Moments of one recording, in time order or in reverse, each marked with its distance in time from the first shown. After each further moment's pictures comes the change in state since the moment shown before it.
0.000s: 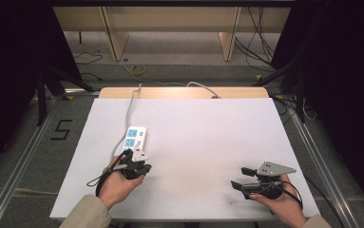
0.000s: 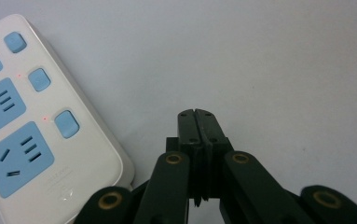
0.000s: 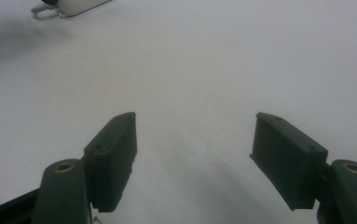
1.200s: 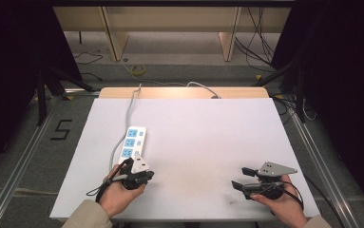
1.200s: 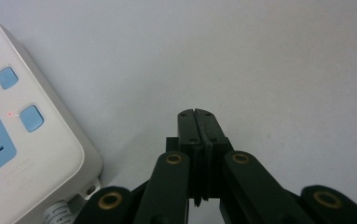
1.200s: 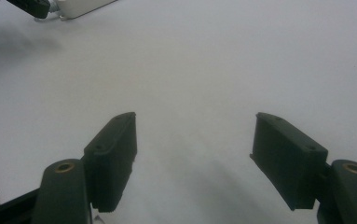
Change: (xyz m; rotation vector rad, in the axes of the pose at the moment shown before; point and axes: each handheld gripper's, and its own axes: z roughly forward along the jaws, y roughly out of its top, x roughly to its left) left arm -0.021 -0.016 -0.004 -0.057 -0.029 0.032; right arm 0.000 0.000 -0.003 -0.006 -0.001 0.006
